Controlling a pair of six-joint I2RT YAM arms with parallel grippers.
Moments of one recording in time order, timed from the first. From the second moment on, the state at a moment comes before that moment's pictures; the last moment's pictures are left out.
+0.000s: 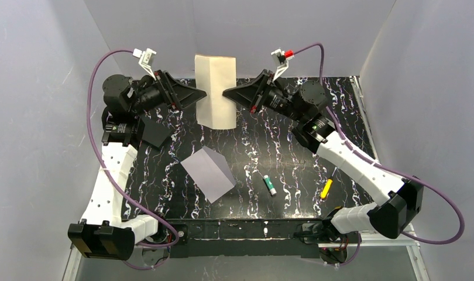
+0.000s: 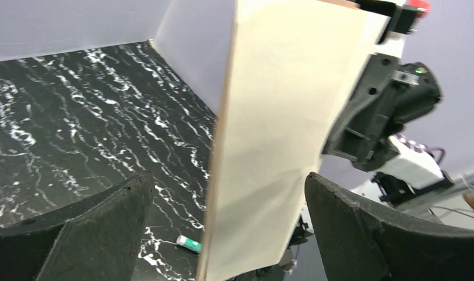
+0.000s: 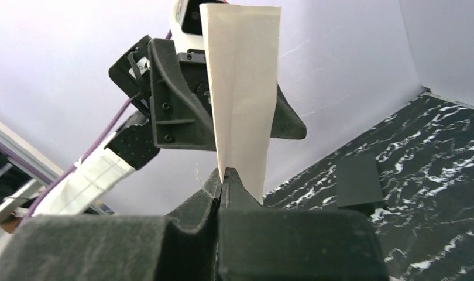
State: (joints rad) left arm -0.07 1.15 1.28 -0.07 0.92 -0.70; right arm 0.74 1.32 1.30 0.35 -0.47 0.73
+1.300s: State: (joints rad) left arm -0.07 1.09 1.24 -0.15 0.77 -0.51; right arm 0.74 1.34 1.31 0.33 -0.23 0.87
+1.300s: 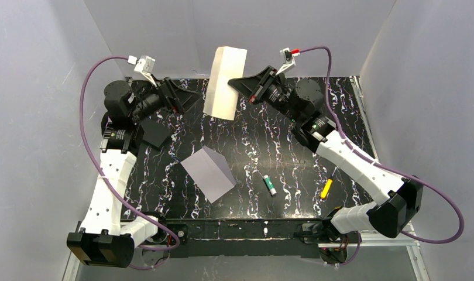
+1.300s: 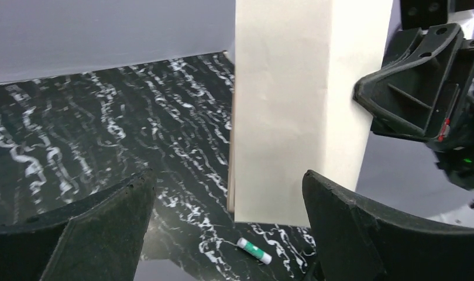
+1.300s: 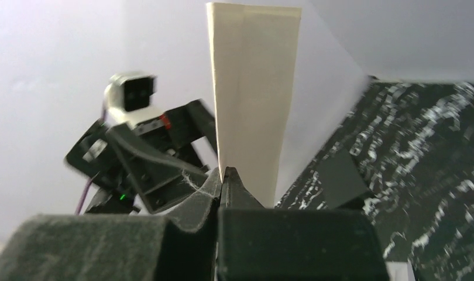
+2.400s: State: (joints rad) left arm -0.42 1.15 1.04 0.05 0.60 0.24; right arm 0.74 1.49 1.72 -0.64 0.32 1.59
